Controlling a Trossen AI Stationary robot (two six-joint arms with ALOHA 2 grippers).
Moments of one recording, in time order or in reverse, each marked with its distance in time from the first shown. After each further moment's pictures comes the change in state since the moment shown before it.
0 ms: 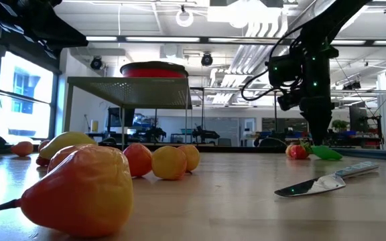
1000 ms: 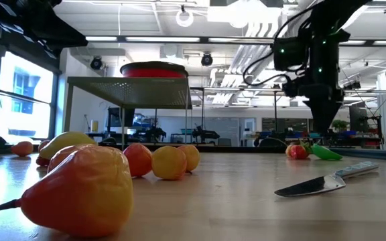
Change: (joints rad) left arm 0.000 0.000 0.000 -0.002 0.006 0.004; right arm 0.103 -0.129 0.000 -0.085 0.069 0.269
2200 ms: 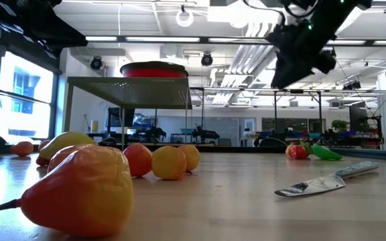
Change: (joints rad) left arm 0.000 0.000 0.000 0.000 0.006 -0.003; right arm 0.393 -0.204 0.013 0.346 0.419 0.480
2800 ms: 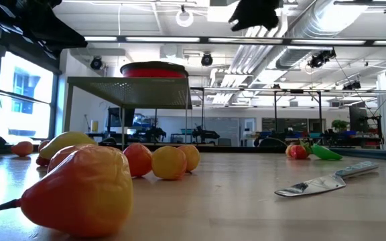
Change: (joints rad) left arm 0.000 0.000 0.000 -0.011 0.000 0.012; right arm -0.062 0.148 0.464 0.023 -0.389 -0.531
